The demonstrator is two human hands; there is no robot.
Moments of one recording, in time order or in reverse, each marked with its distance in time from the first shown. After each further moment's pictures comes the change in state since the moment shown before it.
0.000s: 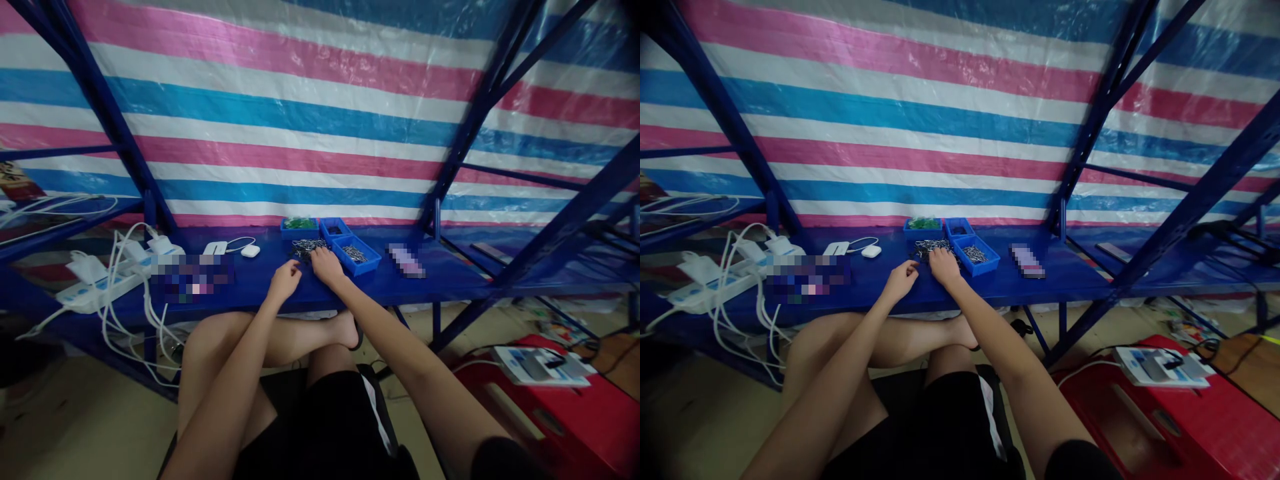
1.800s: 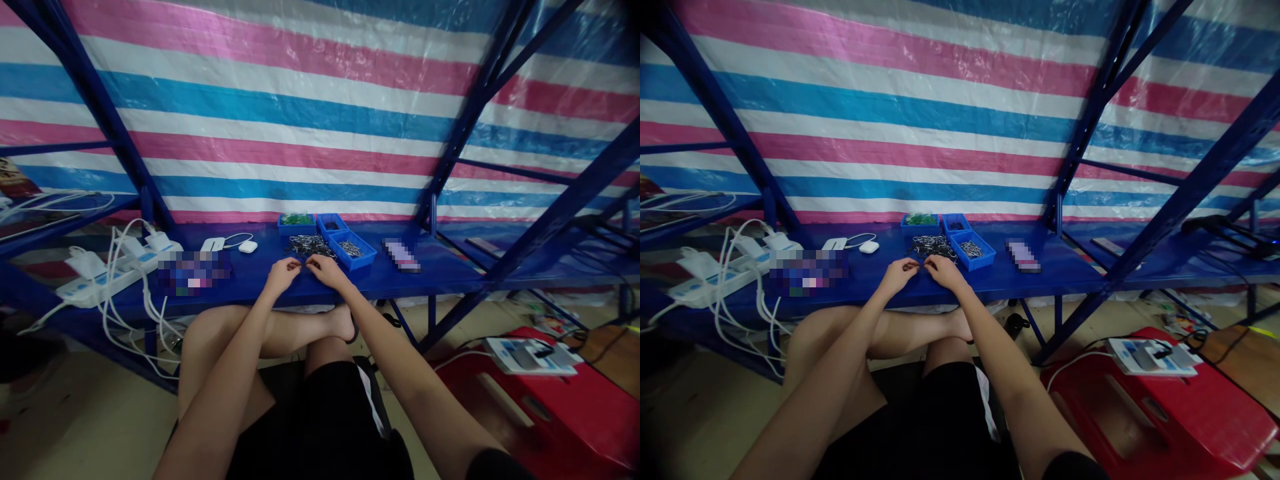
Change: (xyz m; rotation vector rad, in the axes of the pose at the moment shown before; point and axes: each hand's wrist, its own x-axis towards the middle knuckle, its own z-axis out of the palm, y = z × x) left_hand -0.002 0.003 -0.003 -0.179 -0.055 0.033; right_hand -0.029 0.014 0.008 0.756 0.071 -0.080
